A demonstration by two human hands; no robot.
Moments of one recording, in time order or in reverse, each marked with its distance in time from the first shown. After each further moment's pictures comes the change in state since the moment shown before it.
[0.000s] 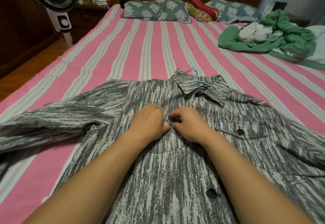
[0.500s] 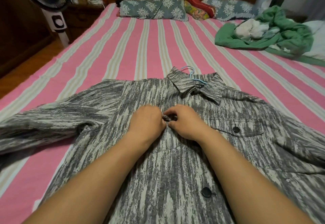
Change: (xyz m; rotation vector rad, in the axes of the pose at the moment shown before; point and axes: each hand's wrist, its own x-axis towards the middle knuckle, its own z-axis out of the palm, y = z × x) left_hand 0.001 0.017 0.003 0.115 0.116 -0.070; right_hand 0.002 0.004 -0.002 0.054 0.005 -0.019
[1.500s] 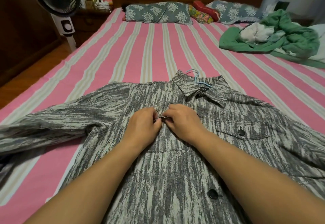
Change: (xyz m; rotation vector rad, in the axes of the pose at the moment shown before) left_hand -0.018 -0.032 0.006 -0.382 0.124 -0.101; right_hand 0.017 0.001 0.023 -0.297 0.211 -0.345
